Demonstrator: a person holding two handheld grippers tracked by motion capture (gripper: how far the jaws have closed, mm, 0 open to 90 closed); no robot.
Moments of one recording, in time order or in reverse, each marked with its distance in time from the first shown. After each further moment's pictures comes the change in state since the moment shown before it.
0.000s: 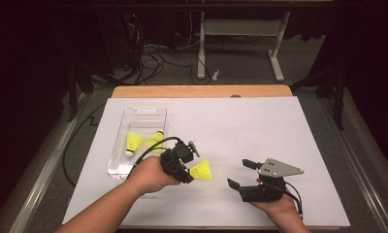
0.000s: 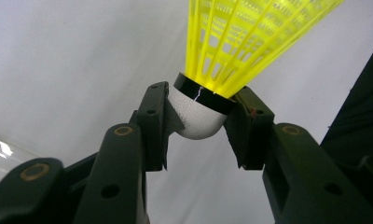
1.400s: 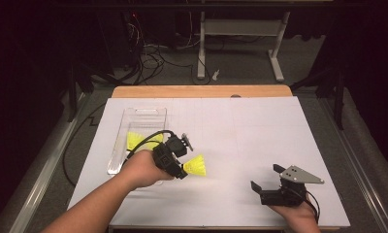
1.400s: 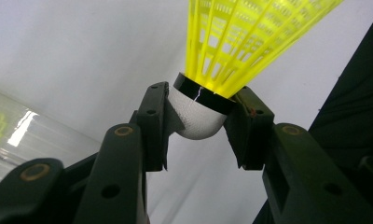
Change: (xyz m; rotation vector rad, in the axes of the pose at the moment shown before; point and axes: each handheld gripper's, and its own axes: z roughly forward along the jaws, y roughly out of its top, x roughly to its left) left arm 0.006 -0.006 -0.033 0.006 0.004 -0.015; right arm -0.032 -0.047 -0.026 0.046 -0.224 0.111
